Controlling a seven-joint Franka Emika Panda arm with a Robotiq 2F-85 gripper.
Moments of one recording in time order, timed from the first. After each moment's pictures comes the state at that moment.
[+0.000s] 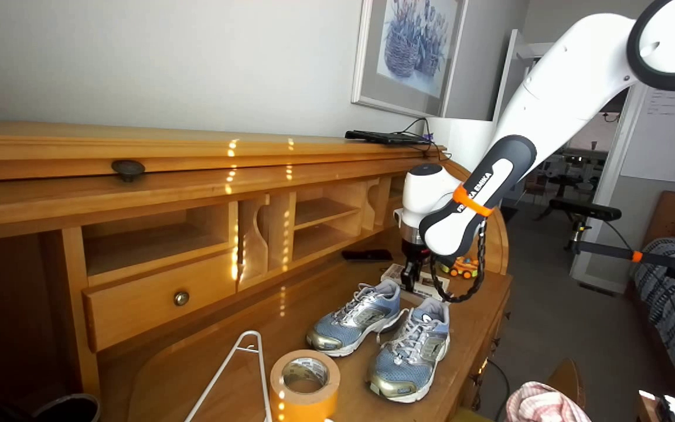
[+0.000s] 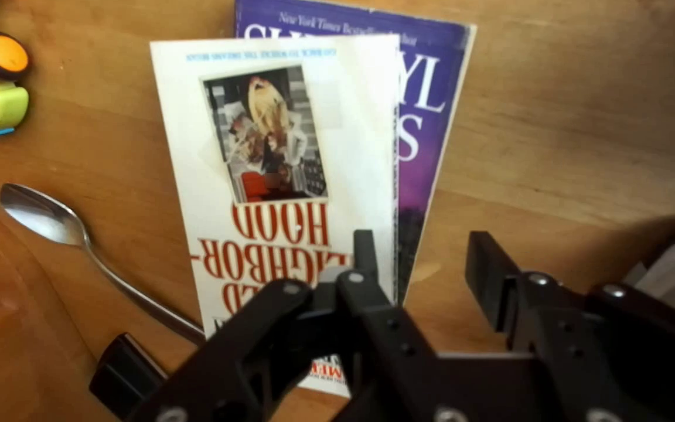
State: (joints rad) arm -0.11 0.59 -0.30 -1.99 -0.36 2.74 -0.09
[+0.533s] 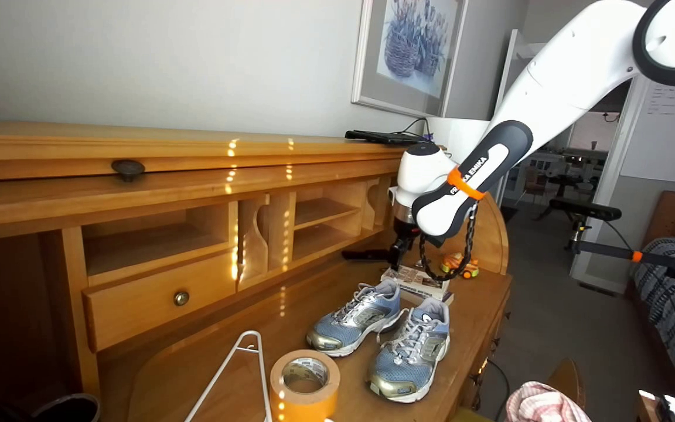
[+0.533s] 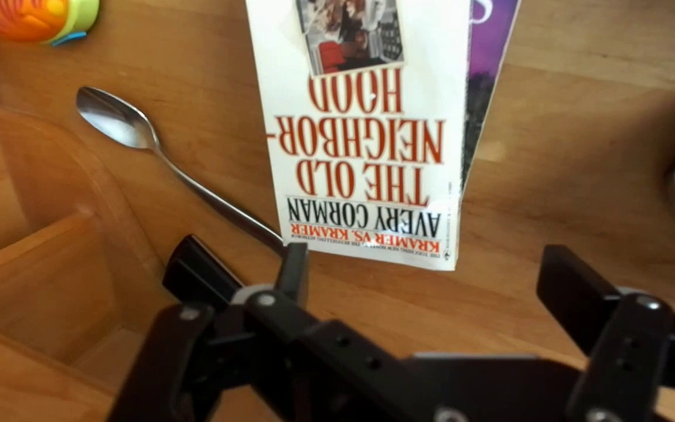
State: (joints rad) arm -0.11 0.58 -0.31 -1.91 -0.37 2.74 -0.08
